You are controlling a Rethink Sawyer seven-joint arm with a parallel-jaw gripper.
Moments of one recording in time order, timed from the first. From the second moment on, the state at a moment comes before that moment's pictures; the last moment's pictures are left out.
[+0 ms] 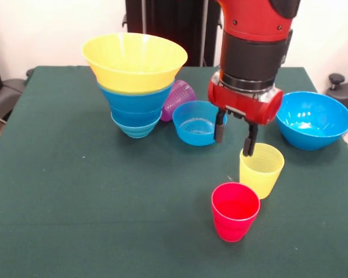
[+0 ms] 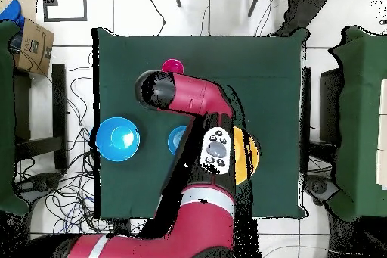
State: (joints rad) arm -0.02 -0.46 -0.15 1.38 0.19 0.55 2.22
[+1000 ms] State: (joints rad) arm 0.05 -0.36 -0.20 1.36 0.23 0.45 2.22
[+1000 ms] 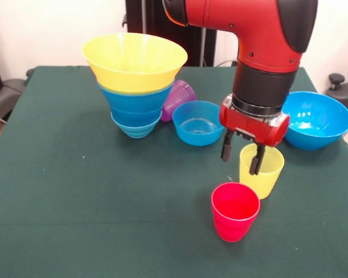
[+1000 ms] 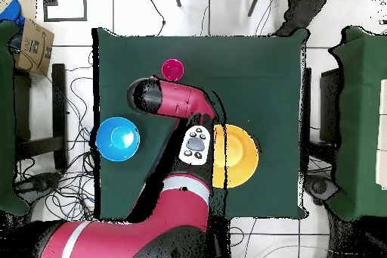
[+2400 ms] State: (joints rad) arm 0.03 -0.50 -0.17 1.46 0.26 0.45 2.22
